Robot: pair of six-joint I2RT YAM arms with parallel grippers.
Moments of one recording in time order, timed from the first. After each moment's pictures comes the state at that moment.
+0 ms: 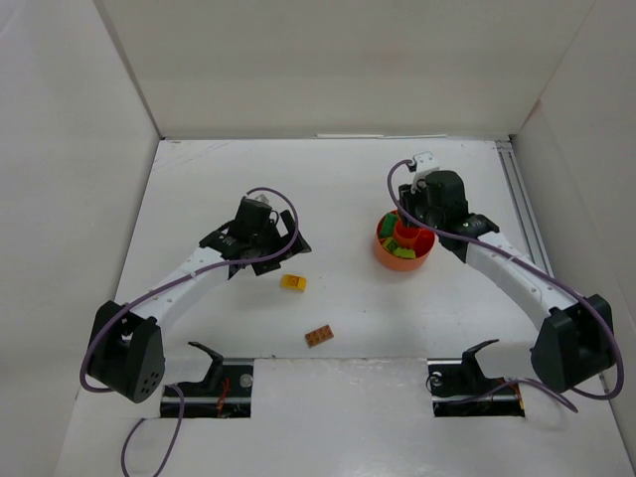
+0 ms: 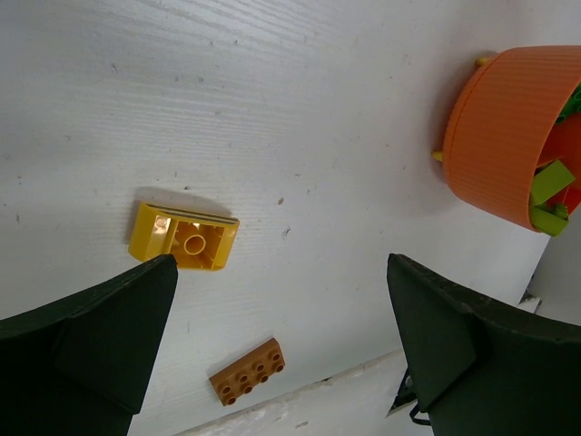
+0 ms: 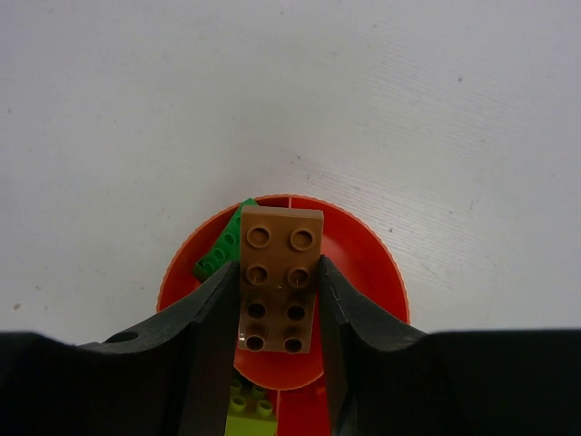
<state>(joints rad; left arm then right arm) -0.48 1.26 0.84 -0.44 0.12 -0.87 0.39 1.30 0.98 -0.22 0.08 0.03</state>
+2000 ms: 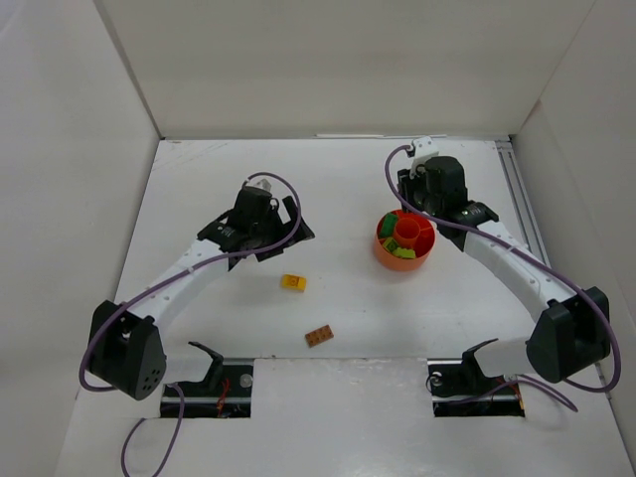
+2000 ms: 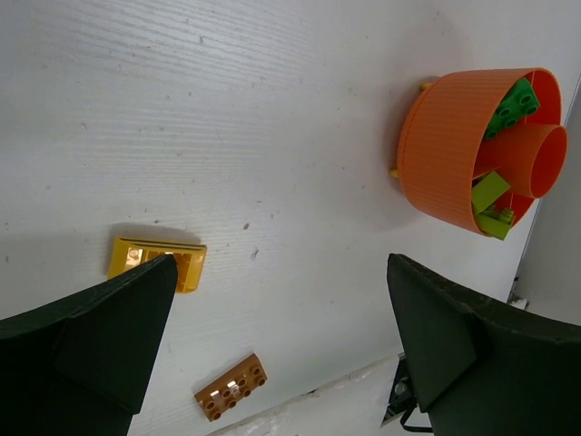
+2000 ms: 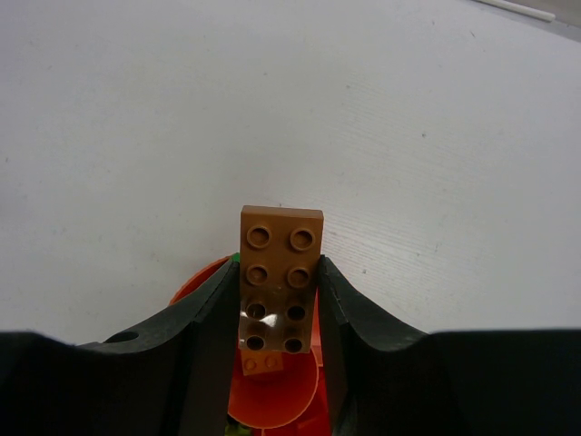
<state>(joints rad) -0.48 1.28 0.94 -0.44 0.12 -0.83 0.39 1.36 1.10 -0.22 0.12 -0.02</state>
